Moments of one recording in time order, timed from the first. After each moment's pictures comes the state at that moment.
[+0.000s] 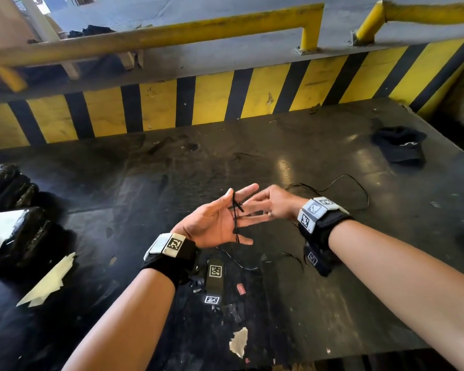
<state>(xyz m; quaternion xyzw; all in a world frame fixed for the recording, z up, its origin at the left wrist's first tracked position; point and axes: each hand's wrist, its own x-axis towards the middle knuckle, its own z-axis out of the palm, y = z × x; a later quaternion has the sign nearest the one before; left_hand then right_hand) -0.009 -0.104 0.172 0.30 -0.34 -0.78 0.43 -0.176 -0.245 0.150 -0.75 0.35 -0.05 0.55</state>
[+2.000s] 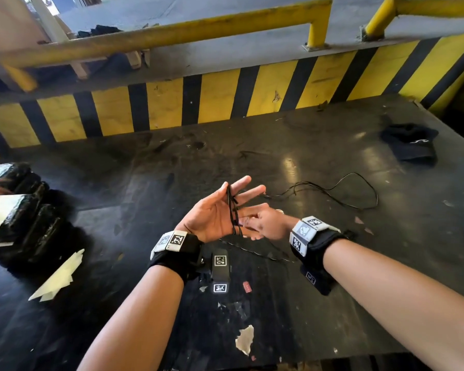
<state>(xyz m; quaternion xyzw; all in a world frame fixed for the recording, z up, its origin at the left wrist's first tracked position) 0.004 -0.106 0.165 0.23 -0.31 -0.79 0.48 -0.157 -0.191 0.133 -0.78 0.28 -0.04 0.56</state>
